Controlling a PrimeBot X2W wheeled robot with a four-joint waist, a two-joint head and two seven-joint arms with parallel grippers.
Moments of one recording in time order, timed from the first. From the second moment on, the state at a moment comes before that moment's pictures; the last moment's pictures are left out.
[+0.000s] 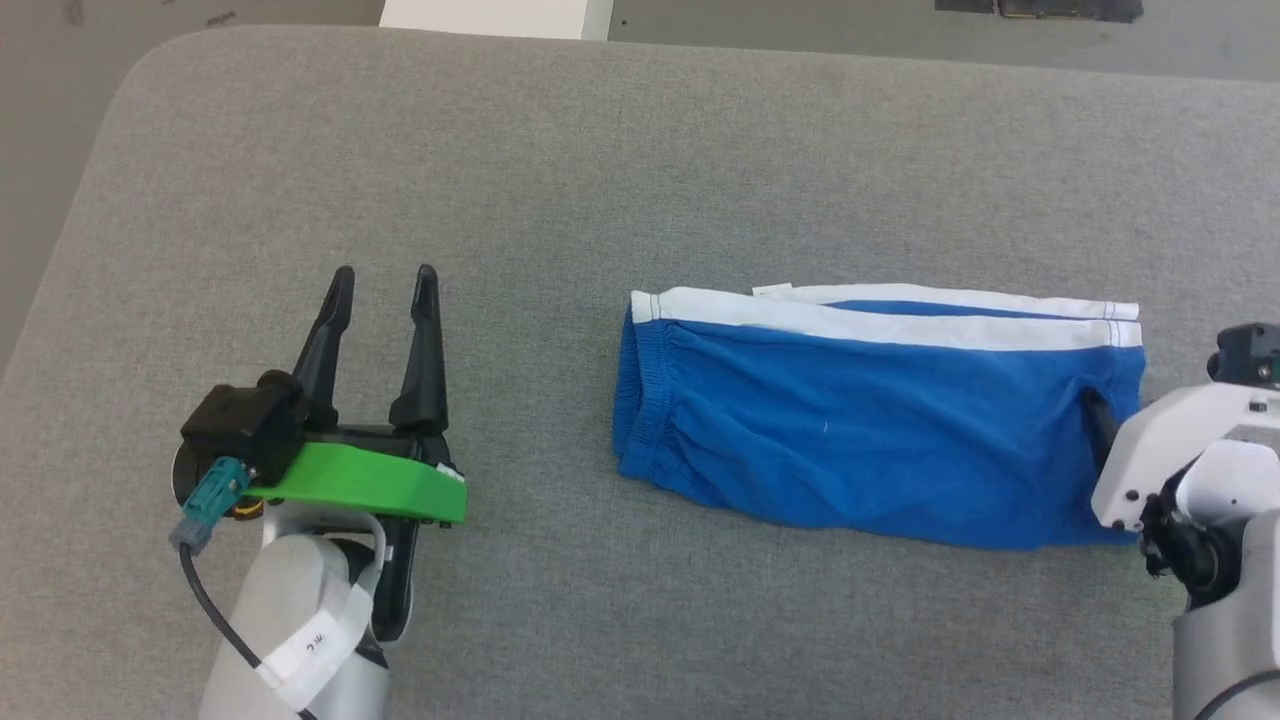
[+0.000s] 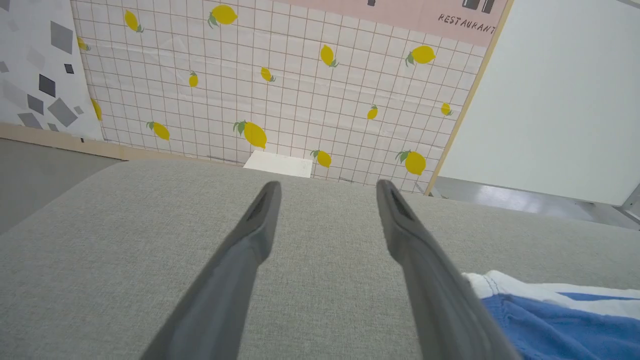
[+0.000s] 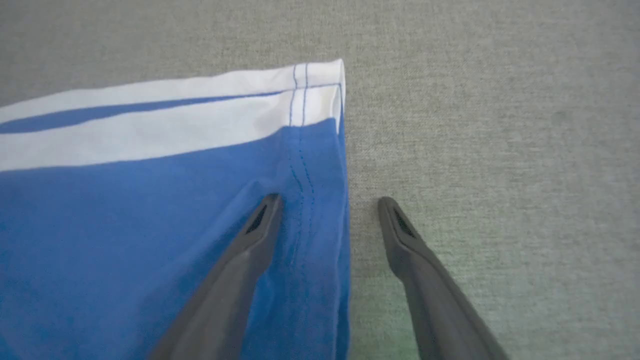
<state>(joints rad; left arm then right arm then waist) -0.28 0.10 -0.08 0.11 -0.31 -0.09 -0.26 -0.35 -0.05 -0.35 0.28 0.04 0.13 0.54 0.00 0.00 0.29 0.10</state>
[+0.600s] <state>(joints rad) -0.28 0.06 -0.02 0.16 -0.28 -0.12 -0.26 -0.30 -0.08 -0.43 0.11 0.10 0.13 0.56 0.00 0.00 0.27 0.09</state>
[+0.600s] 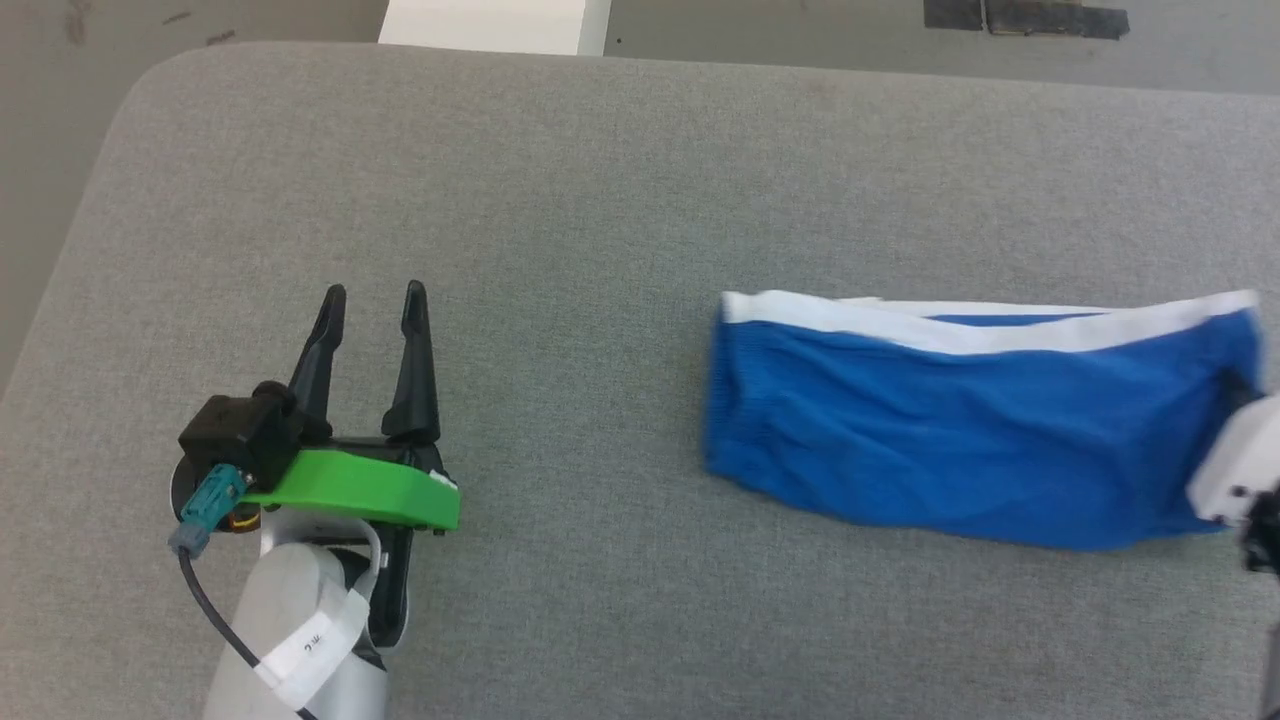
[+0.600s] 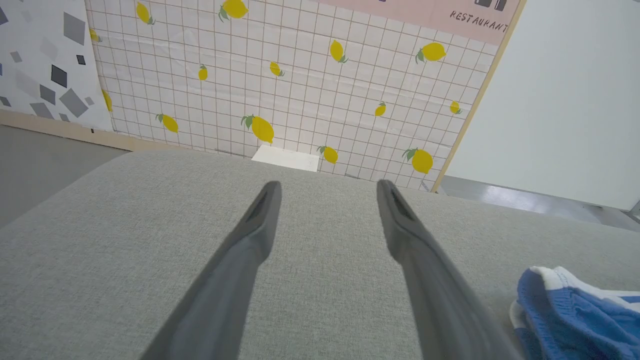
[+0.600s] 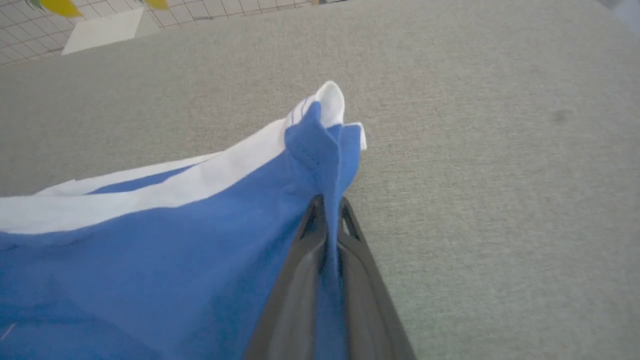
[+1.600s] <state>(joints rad) -0.27 0.05 -0.06 0.17 -0.28 -0.12 -0.26 -0.40 -0.13 0.33 -0.02 0.08 0.13 0.73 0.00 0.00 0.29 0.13</state>
